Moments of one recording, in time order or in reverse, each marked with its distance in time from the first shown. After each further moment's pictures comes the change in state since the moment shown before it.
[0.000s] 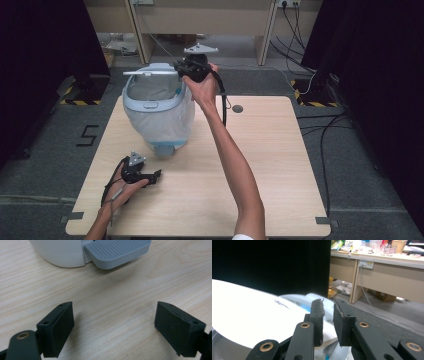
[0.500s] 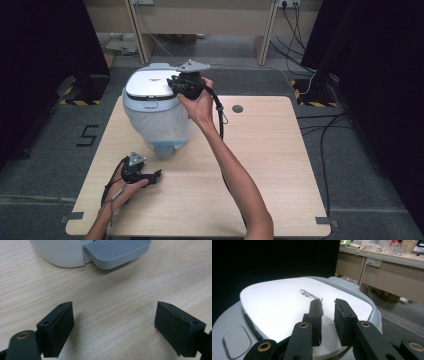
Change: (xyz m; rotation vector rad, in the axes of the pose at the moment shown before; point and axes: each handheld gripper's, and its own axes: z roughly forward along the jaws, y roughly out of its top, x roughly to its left) left arm 0.000 0.000 0.000 0.000 0.002 0.003; right arm 0.038 -0.026 -0.016 0.026 0.034 -0.060
